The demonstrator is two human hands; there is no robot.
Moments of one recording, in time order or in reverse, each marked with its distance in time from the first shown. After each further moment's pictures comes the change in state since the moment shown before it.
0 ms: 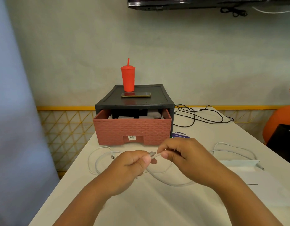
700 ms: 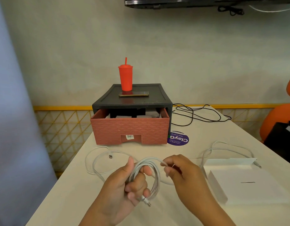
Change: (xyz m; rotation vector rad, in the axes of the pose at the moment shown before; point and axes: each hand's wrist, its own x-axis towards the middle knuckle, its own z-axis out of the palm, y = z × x) left_hand -0.027 -0.005 0.029 -1.090 -0.042 -0.208; right_hand -0.034 0.017 0.052 0.222 0.299 0.260
